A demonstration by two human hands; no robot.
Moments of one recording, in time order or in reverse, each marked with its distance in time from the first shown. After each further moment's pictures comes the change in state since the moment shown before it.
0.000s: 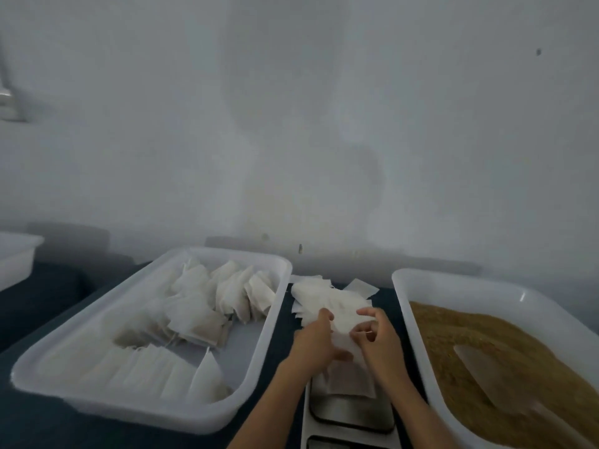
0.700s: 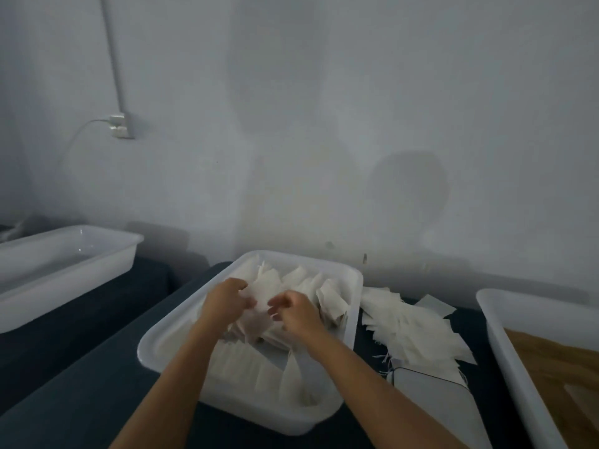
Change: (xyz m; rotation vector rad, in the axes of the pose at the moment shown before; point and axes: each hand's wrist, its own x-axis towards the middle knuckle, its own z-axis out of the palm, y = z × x) left_hand -0.057 -0.145 -0.213 0.260 0.518 -0.315; right_hand -0.008 -0.127 0.204 0.055 -0.586 -0.040
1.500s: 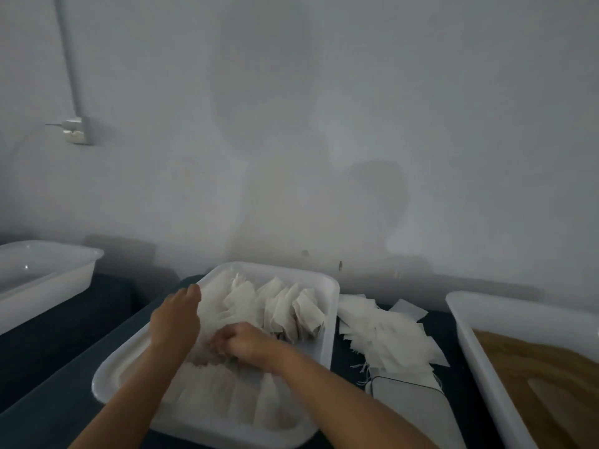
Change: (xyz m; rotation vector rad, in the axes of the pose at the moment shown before) left_hand 0.006 -0.024 0.002 0.317 0.280 0.092; right_hand 0.012 0.000 0.025 -0.128 -0.380 0.043
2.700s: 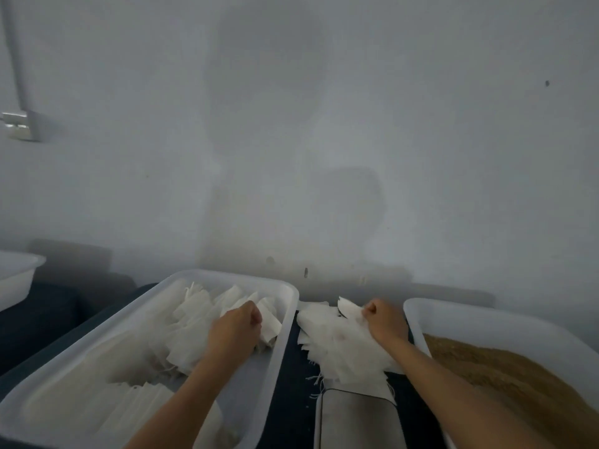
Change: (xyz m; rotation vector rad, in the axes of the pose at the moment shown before) left_hand -0.025 0.149 0.029 -0.375 -0.211 0.171; right_hand -0.113 0.142 -0.219 -0.469 0.952 0.301
